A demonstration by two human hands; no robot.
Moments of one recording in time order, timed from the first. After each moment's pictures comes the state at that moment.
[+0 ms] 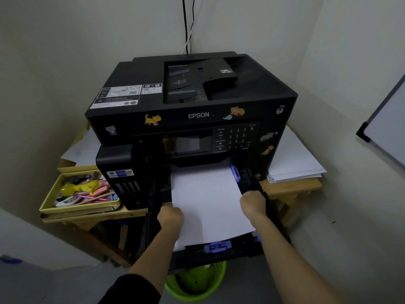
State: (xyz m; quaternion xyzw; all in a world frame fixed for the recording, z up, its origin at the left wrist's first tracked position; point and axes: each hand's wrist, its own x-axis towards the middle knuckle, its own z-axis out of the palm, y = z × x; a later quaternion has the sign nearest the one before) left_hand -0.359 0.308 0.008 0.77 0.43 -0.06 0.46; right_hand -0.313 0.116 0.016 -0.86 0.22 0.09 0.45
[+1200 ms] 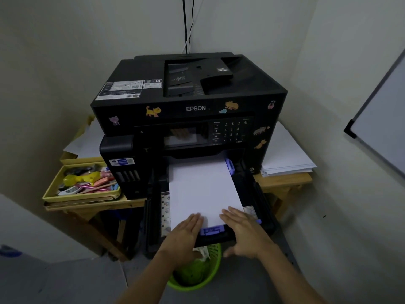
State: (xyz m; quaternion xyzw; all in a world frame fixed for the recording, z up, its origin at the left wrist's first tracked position) left_hand -0.447 0.290 -0.009 0.97 -0.15 -0.18 0.05; right_hand -0.399 0.080 -0.018 -0.94 -0.28 0.16 0.11
